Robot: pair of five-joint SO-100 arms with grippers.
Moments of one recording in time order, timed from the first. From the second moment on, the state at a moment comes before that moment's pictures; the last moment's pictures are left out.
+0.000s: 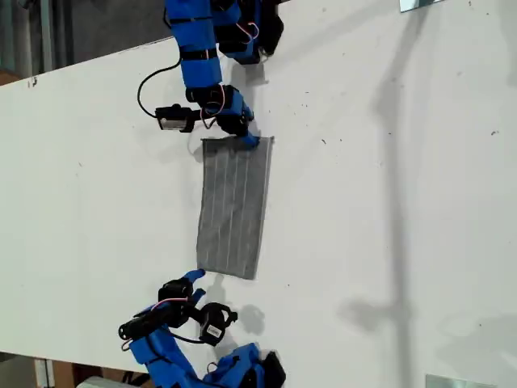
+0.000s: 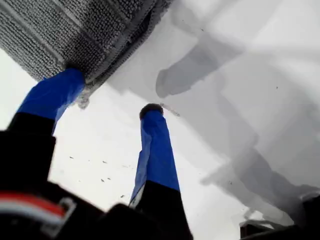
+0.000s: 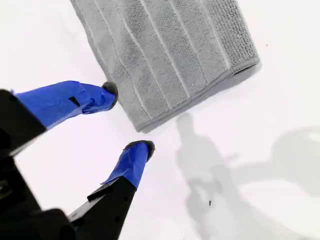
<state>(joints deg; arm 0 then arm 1) -32.9 99.2 89.6 96.2 -57.7 8.3 112.3 139.6 61.0 75.9</state>
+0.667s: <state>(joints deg) -28.7 111.0 97.4 95.8 -60.5 14.1 90.6 124.3 56.8 68.4</state>
